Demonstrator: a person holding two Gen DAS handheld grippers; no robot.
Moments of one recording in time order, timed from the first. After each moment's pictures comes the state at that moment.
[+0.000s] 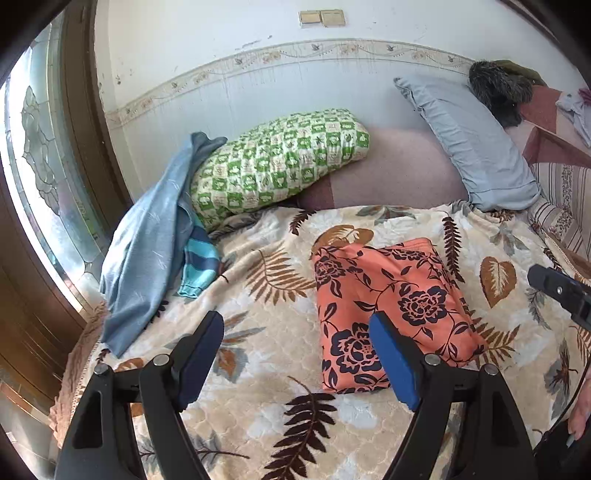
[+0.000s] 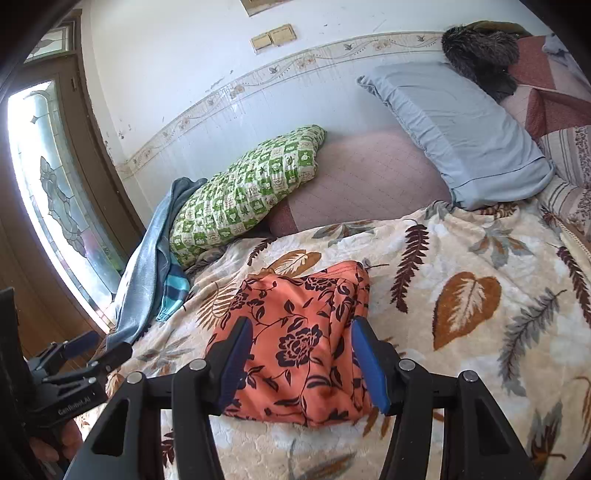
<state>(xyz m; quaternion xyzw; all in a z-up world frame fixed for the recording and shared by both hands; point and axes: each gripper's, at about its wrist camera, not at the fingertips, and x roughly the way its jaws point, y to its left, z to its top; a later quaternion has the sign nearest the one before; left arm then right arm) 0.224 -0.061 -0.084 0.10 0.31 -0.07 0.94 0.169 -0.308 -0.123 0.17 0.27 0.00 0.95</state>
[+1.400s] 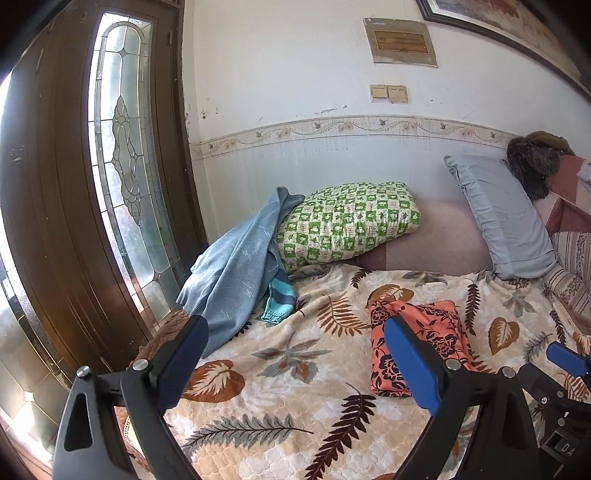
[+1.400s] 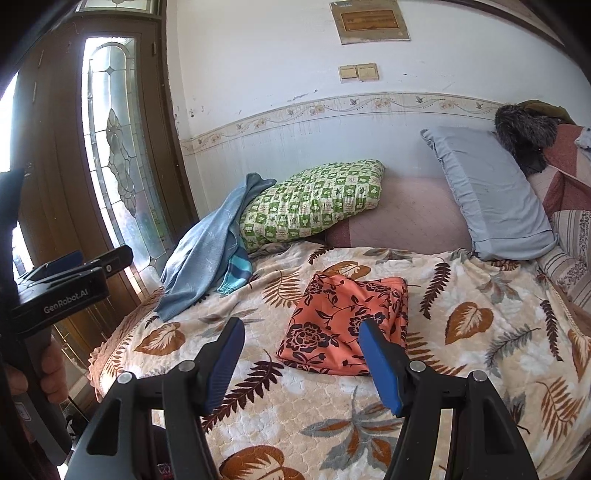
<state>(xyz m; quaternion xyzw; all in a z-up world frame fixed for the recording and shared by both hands) 0.110 0.017 0.013 0.05 0.21 0.02 0.98 0.058 -0.185 -0.041 0.07 0.25 0.05 0.97</state>
